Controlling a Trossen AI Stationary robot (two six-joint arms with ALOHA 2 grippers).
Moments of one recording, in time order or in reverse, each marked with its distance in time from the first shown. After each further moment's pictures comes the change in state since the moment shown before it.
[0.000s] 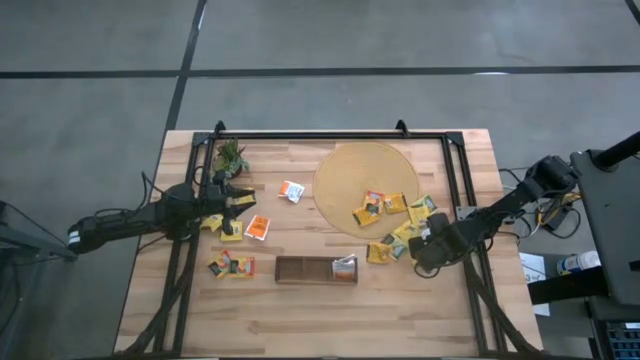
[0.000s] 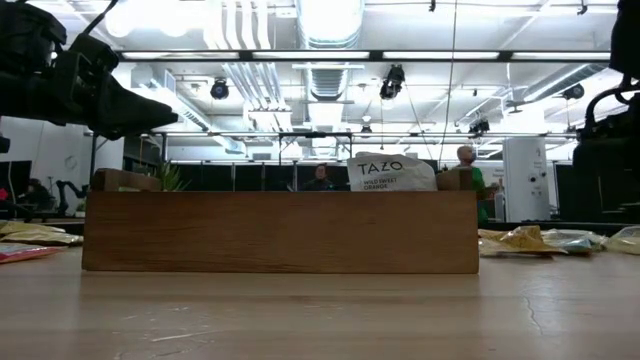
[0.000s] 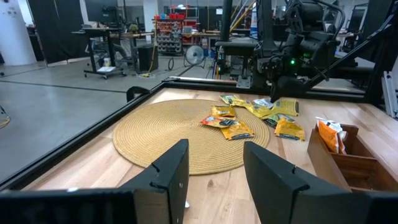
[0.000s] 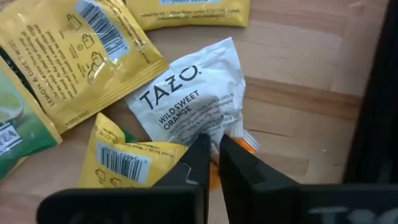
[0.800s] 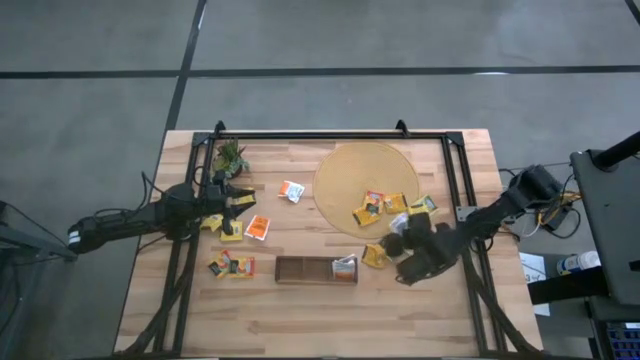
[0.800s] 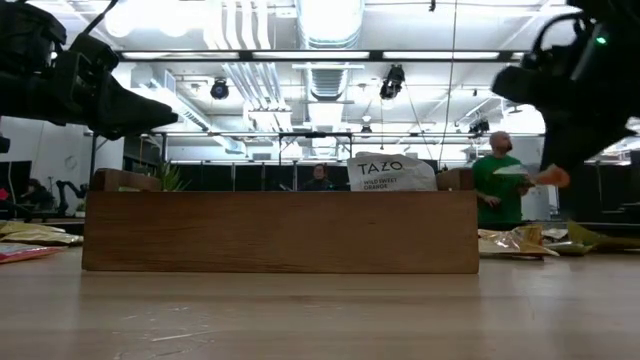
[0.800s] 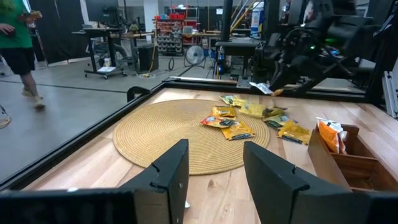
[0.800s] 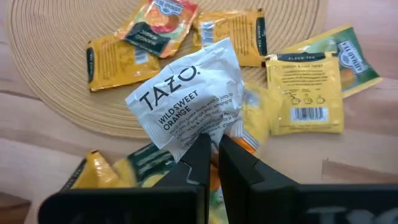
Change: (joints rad) left arm 0.000 0.000 0.000 0.002 0.000 0.000; right arm 0.000 0.252 0.353 -0.125 0.437 0.017
